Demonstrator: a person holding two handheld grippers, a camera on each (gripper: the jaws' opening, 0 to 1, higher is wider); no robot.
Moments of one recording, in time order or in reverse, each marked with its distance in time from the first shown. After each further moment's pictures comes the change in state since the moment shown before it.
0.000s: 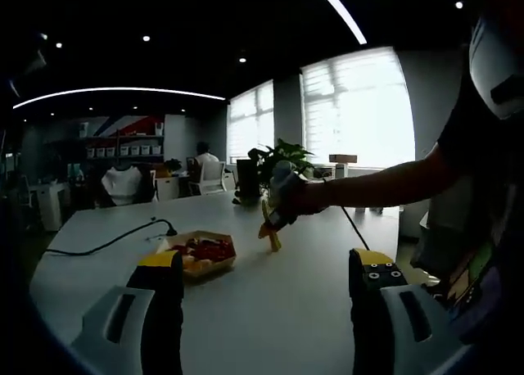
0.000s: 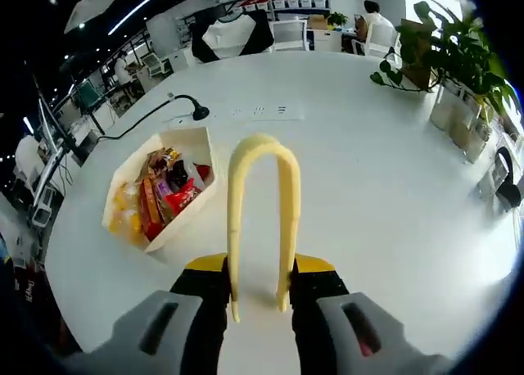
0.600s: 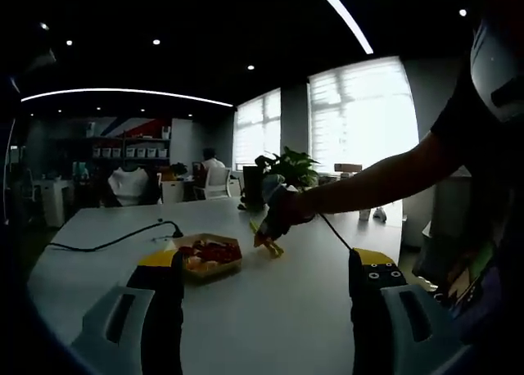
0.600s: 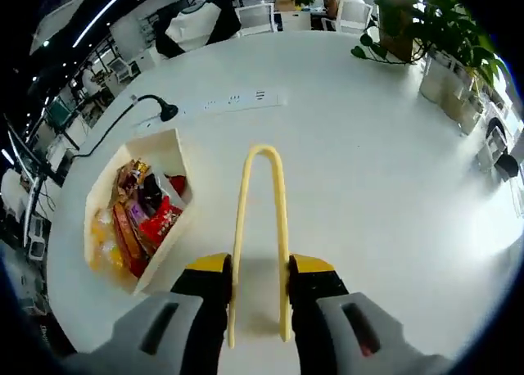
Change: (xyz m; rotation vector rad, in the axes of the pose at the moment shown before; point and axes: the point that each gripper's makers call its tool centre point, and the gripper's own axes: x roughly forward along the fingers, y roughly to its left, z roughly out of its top) left arm -0.012 0.011 -0.001 -0.028 -0.035 0.029; right arm 0.040 -0.002 0.005 0.144 0.075 -0.087
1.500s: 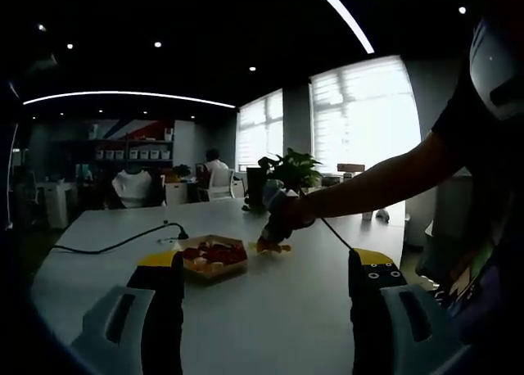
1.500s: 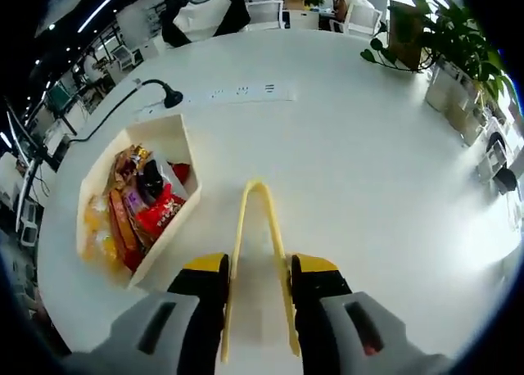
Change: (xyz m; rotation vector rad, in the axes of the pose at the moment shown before) left arm -0.006 0.004 0.006 0.011 -0.002 0.020; right arm -0.008 0.003 -0.011 -0.052 -0.007 -0.012
